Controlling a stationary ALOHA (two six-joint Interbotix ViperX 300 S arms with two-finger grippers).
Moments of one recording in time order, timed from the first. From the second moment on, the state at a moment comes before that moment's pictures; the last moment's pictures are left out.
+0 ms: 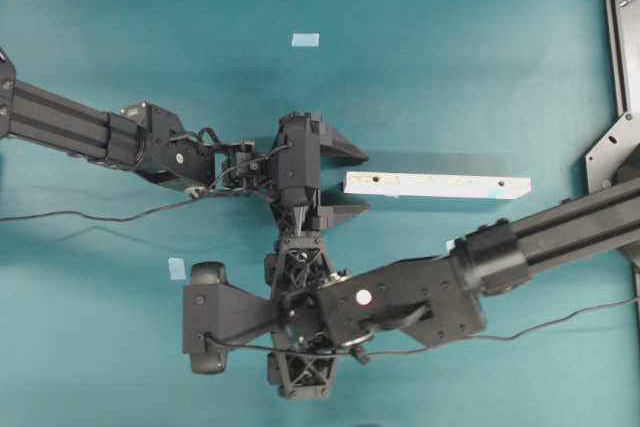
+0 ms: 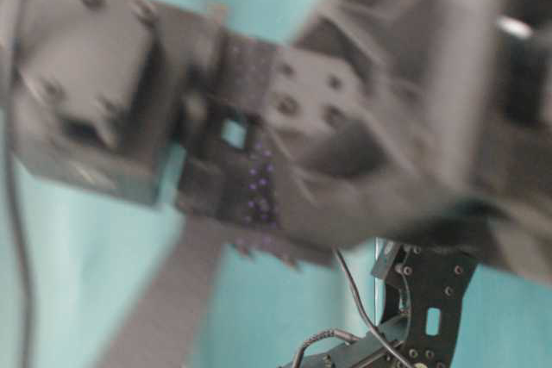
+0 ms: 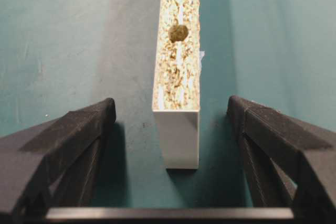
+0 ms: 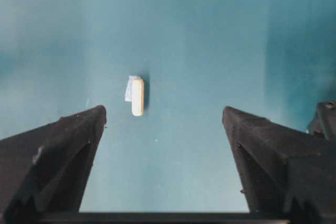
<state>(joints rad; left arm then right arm) 0.01 0.54 0.46 -0.07 -0.61 0.13 0.32 0.41 -0.07 -0.04 0.92 0.48</state>
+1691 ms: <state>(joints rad) 0.01 0.54 0.47 -0.07 -0.61 0.13 0.32 0.53 -0.10 0.04 0.85 0.51</state>
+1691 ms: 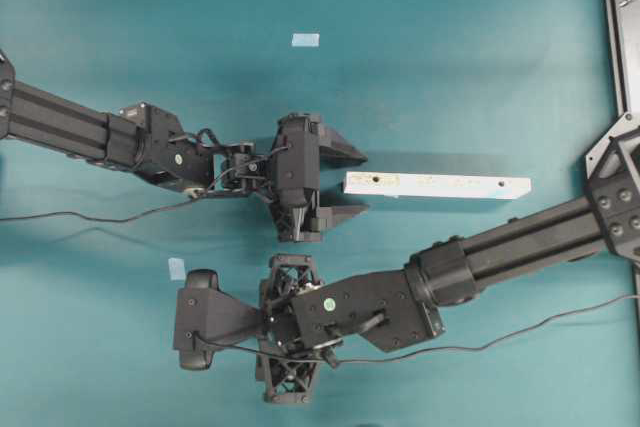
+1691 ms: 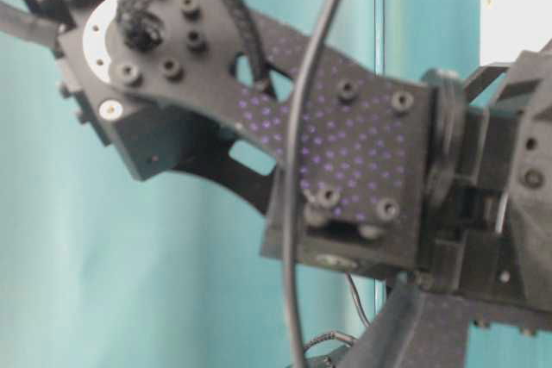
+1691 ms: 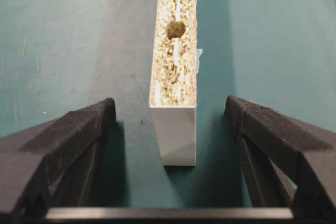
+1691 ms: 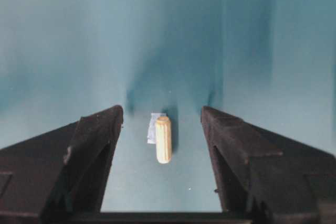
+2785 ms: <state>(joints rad) 0.00 0.54 0.47 -0.07 -0.61 0.13 0.32 0.53 -0.06 0.05 0.82 0.56</state>
